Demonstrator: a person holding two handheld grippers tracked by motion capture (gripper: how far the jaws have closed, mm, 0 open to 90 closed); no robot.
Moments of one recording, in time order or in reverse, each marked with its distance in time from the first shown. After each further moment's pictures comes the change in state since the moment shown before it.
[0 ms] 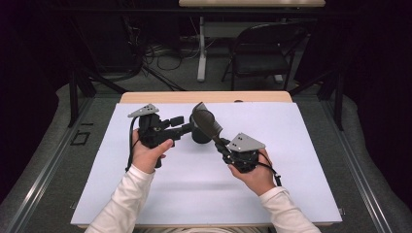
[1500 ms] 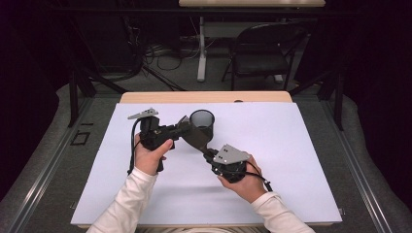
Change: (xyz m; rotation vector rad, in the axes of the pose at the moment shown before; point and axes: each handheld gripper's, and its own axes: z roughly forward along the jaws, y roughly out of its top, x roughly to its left) left arm 0.009 -0.012 0.004 0.001 -0.054 -0.098; right arm 0.034 -0.008 0.013 0.009 0.065 -0.077
